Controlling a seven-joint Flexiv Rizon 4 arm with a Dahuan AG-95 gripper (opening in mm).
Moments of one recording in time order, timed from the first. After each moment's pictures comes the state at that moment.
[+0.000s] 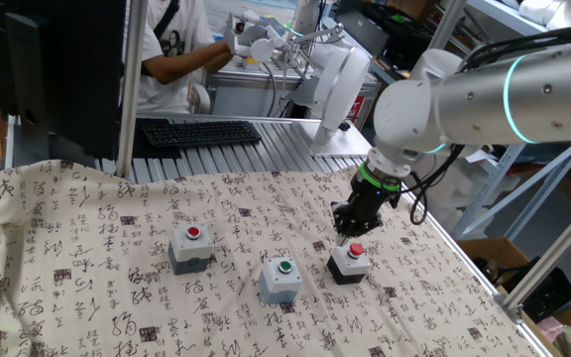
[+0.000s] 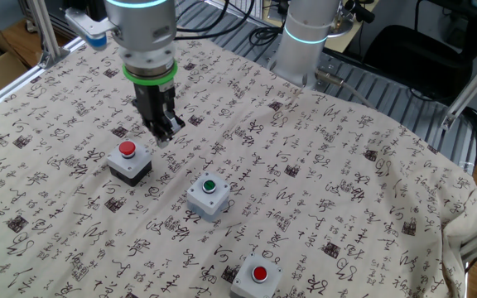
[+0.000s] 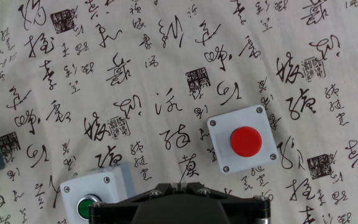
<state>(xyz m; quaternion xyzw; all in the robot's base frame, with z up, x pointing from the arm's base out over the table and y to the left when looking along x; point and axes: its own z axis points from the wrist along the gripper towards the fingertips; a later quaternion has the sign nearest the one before) 0.544 -0.095 0.136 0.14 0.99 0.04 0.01</state>
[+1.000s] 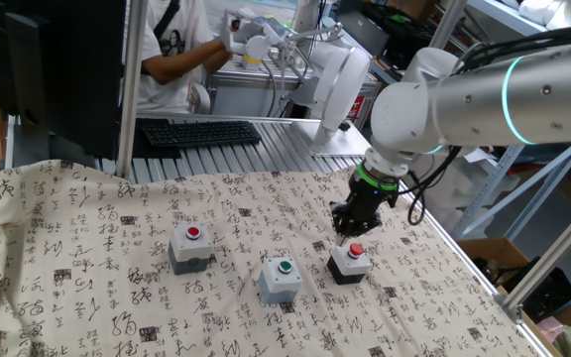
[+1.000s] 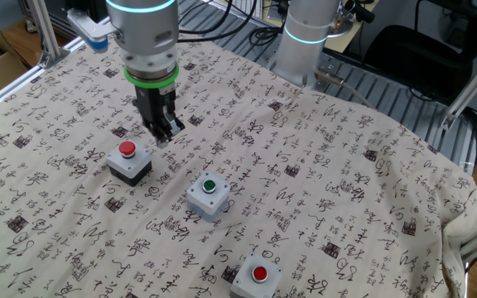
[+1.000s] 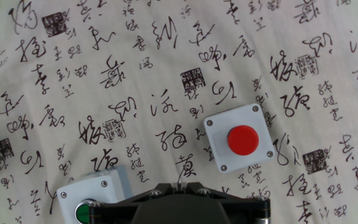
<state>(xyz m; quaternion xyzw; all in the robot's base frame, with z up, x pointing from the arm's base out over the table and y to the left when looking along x) 0.542 -0.095 0.136 0.16 0.99 0.03 0.01</state>
